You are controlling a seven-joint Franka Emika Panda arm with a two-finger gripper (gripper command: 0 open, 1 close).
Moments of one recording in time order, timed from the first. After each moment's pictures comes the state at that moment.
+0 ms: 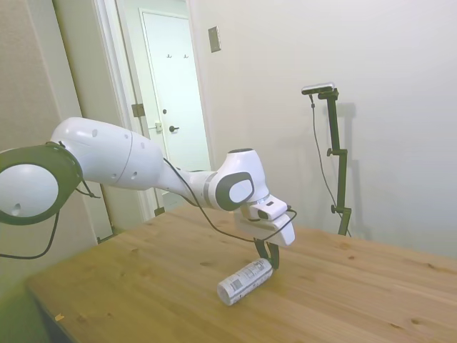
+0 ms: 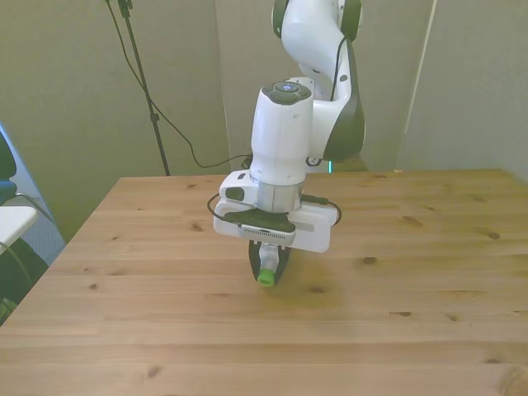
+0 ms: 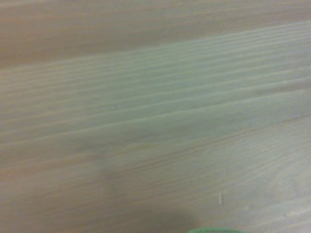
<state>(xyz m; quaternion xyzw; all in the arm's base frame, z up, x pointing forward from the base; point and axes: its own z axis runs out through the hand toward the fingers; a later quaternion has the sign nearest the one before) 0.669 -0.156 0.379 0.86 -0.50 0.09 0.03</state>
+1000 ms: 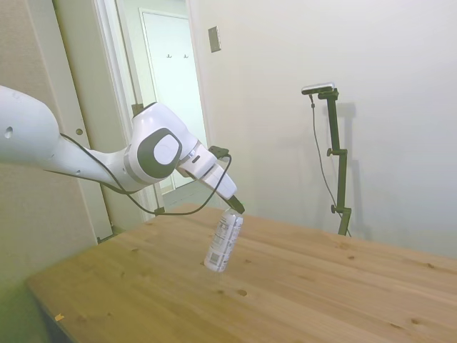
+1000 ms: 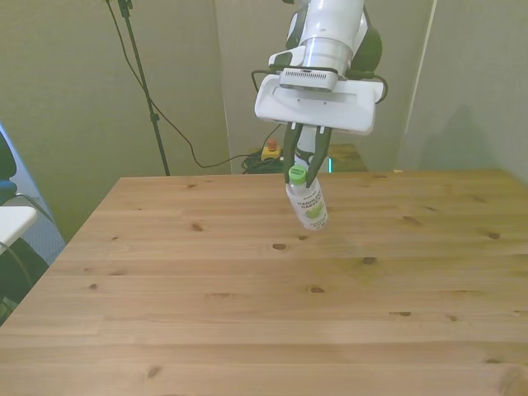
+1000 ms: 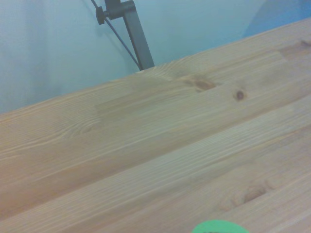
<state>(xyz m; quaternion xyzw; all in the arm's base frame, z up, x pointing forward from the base) 0.553 -0.082 0.524 0.77 -0.56 0.31 -0.04</state>
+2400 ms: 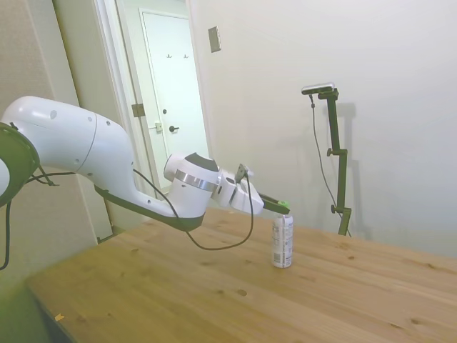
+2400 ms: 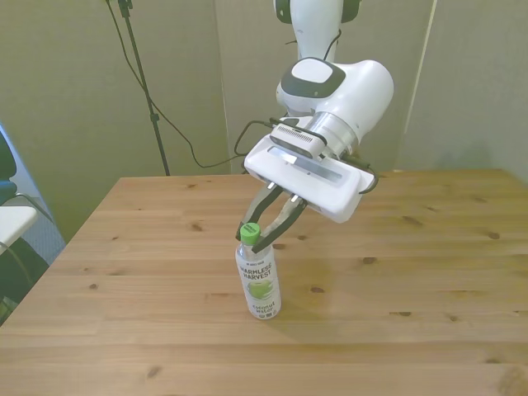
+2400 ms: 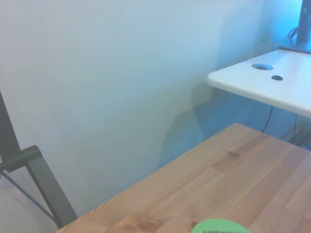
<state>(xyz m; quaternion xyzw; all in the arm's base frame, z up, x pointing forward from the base) 0.651 -0.095 0.438 0.59 -0.62 0.51 0.02</state>
